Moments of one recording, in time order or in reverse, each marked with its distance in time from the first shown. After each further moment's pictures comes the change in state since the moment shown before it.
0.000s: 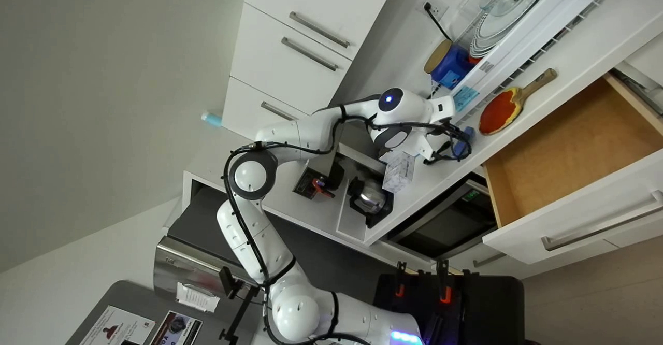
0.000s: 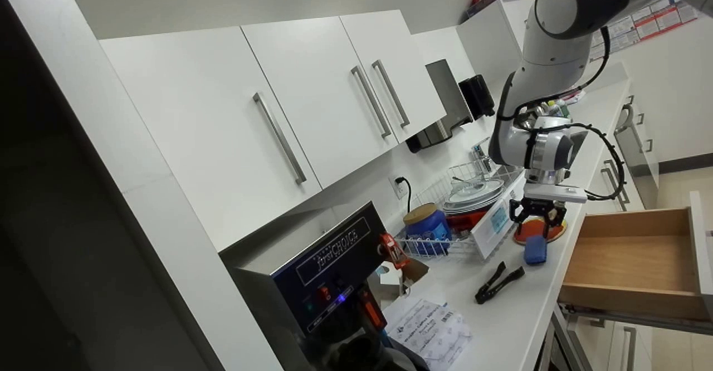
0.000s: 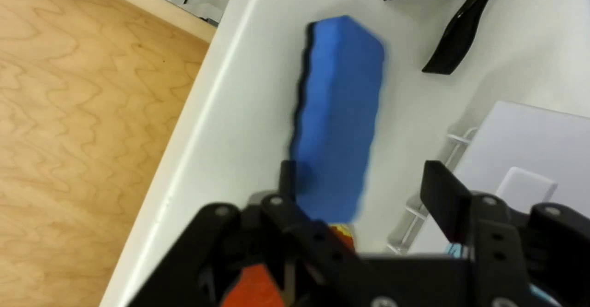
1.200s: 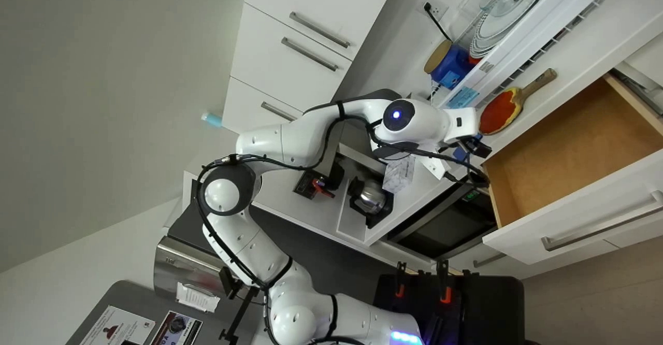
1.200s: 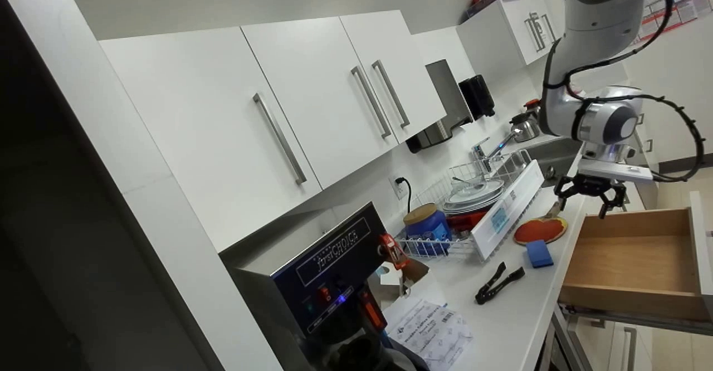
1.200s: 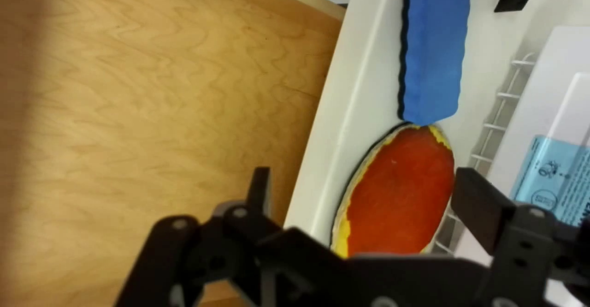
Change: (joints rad) arm -0.186 -0.137 -0.059 -0.175 0.146 -0.073 -0.205
